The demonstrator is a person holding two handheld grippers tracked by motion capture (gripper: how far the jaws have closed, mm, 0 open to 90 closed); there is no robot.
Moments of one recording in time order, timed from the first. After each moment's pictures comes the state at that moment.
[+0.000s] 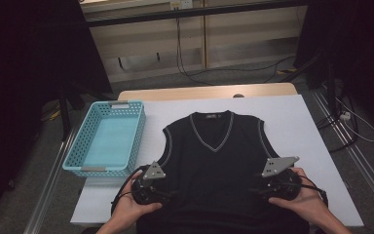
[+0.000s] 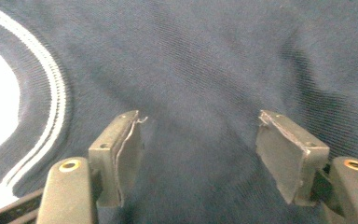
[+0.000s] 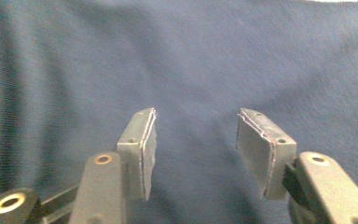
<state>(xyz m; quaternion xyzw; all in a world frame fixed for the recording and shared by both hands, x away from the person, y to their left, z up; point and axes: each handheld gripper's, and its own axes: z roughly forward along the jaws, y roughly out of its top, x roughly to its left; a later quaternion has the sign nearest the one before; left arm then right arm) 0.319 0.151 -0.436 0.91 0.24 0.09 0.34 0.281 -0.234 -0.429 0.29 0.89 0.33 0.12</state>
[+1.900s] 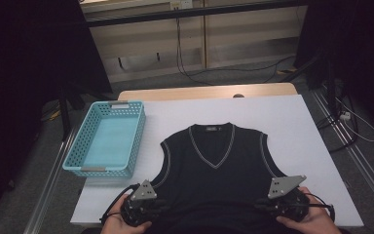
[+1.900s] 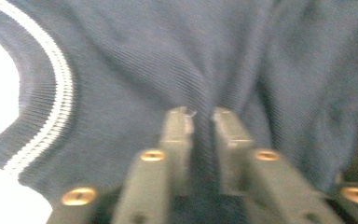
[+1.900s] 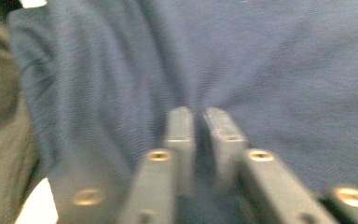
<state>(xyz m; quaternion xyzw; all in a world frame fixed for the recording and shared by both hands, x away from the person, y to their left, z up) 0.272 0.178 -0.426 0.90 0.26 0.04 0.35 0.236 -0.237 -0.434 0.27 0.90 0.33 0.08</state>
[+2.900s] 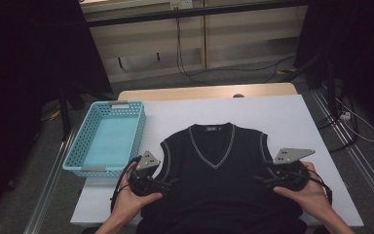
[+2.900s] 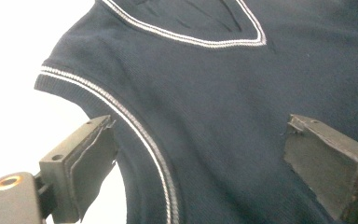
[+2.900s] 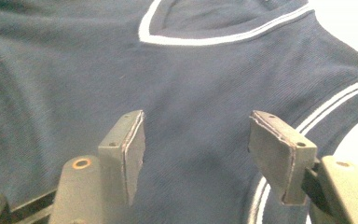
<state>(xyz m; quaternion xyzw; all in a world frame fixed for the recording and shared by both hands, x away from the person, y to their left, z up) 0.339 0.160 -0.421 0.85 0.31 0.12 0.40 0.295 -0.258 -0.424 0.35 0.84 0.38 0.15</state>
